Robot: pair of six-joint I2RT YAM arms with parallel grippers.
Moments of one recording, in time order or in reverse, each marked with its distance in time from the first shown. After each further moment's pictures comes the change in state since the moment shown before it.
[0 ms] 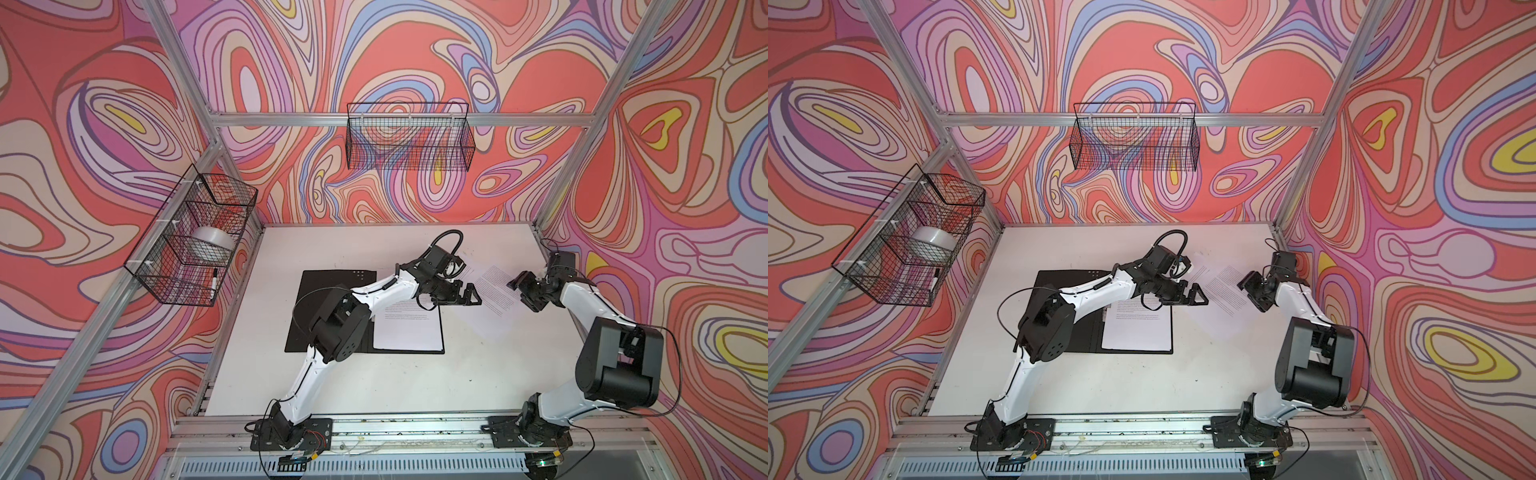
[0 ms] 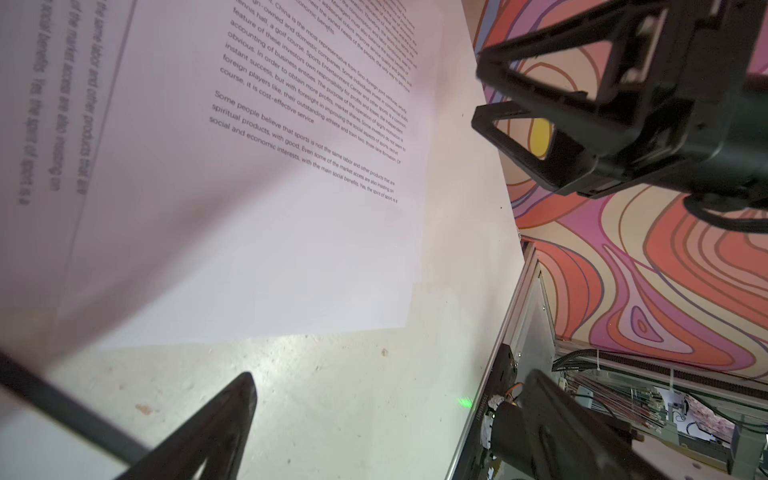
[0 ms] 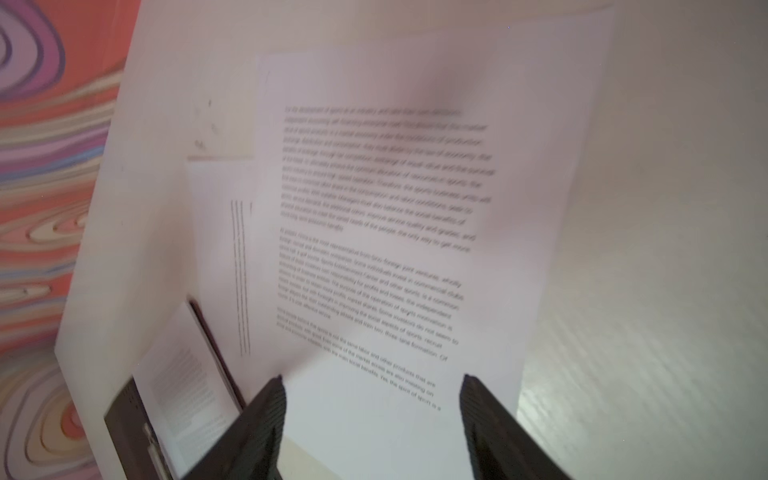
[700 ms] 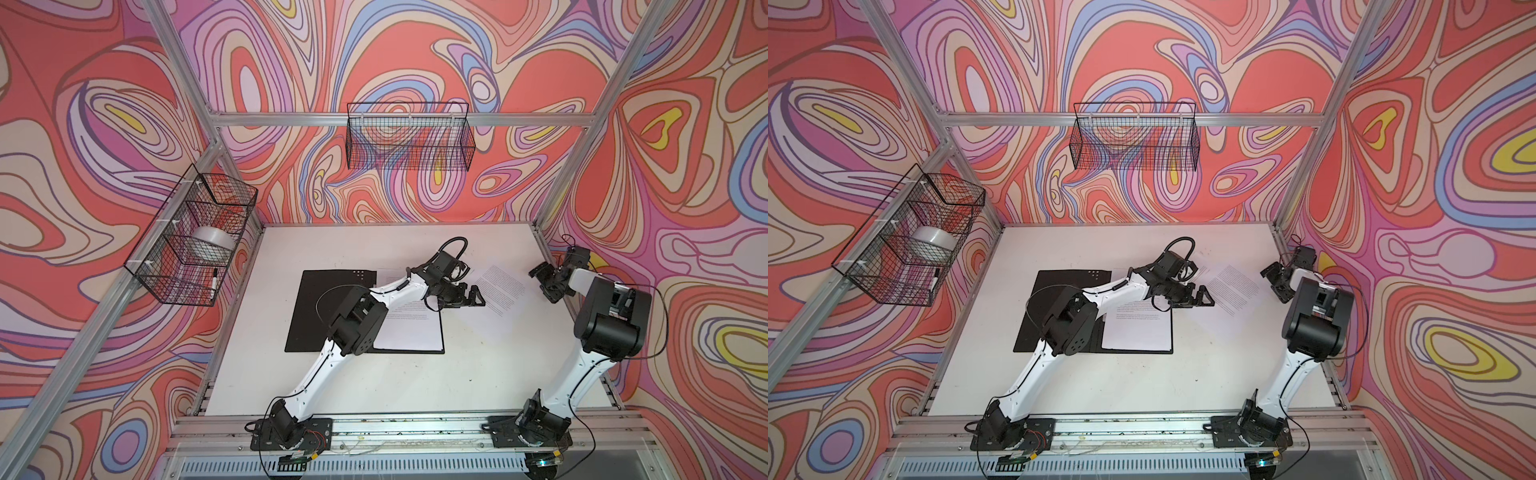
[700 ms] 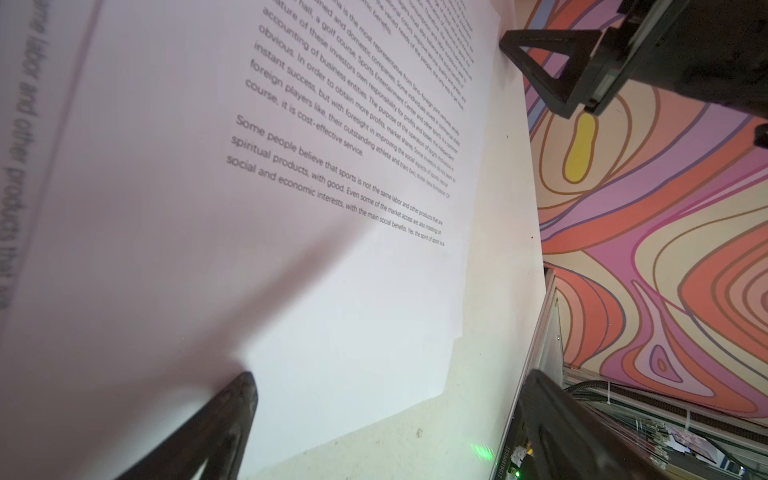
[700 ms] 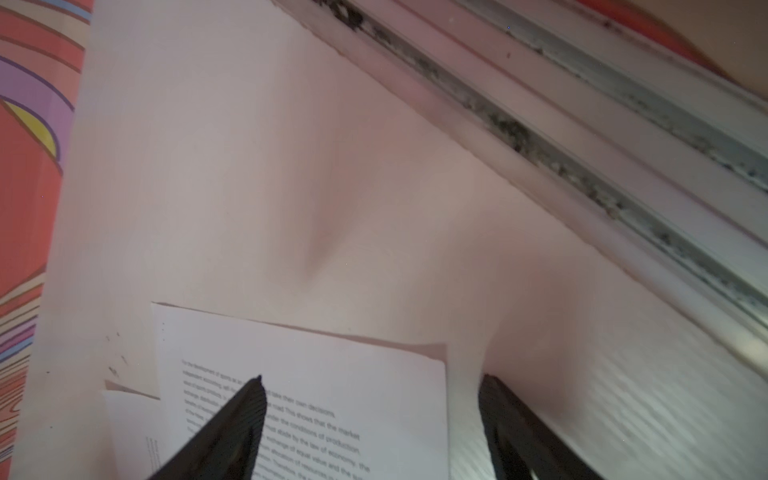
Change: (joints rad) left arm -0.003 0.179 0.135 0.023 0.010 -0.053; right arm -0.119 0.396 0.256 0.187 0.019 -0.006
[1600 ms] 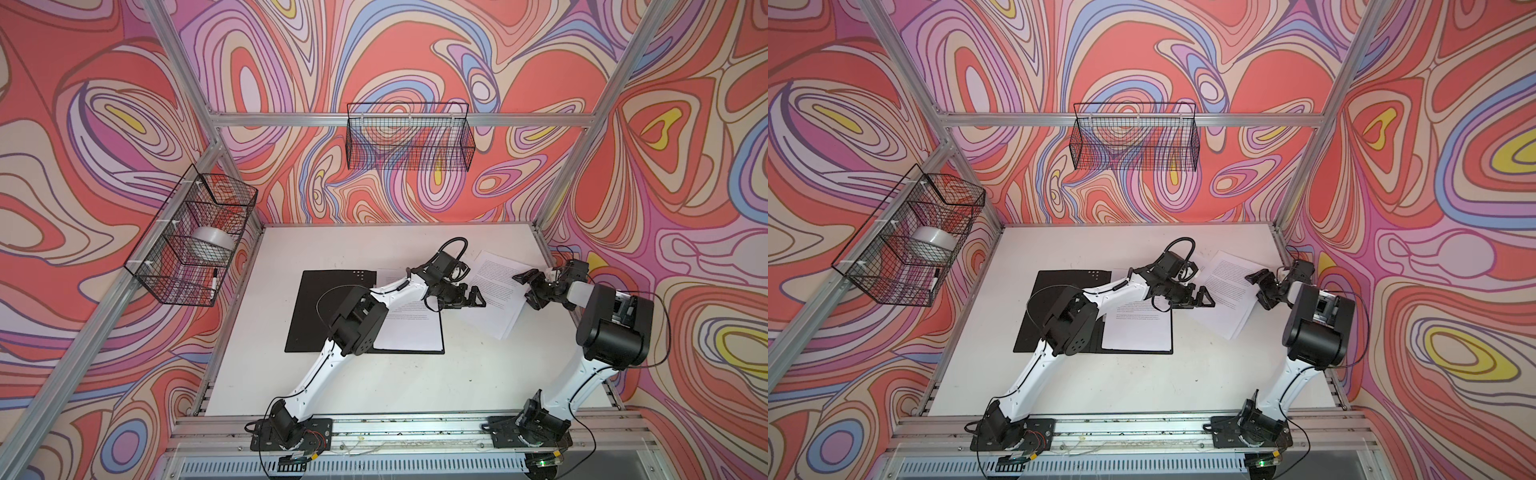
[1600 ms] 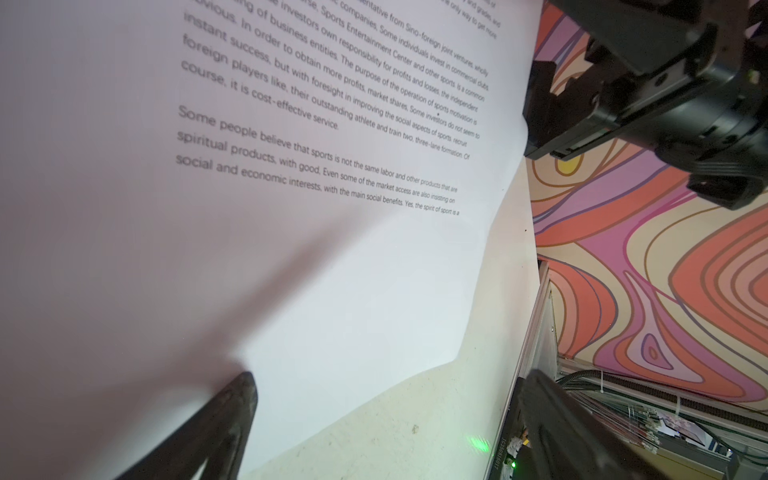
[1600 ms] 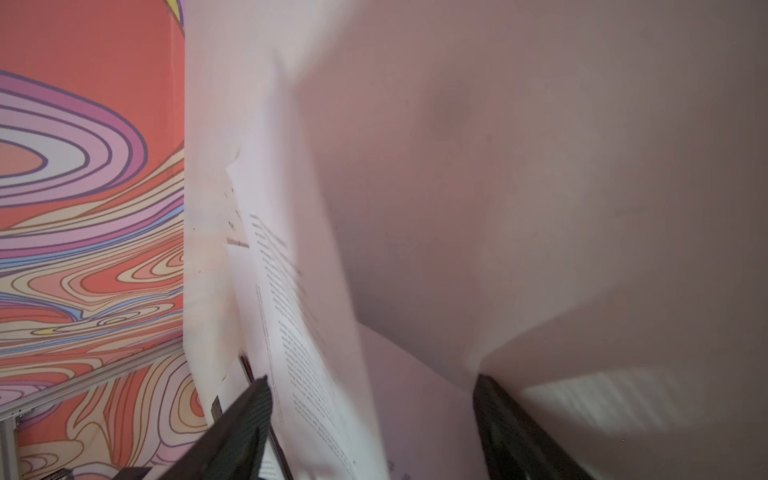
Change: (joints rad) left arm 0.001 0.010 0.008 0.002 0.030 0.008; right arm -0.005 -0.108 -0.225 0.085 -0.399 0.032
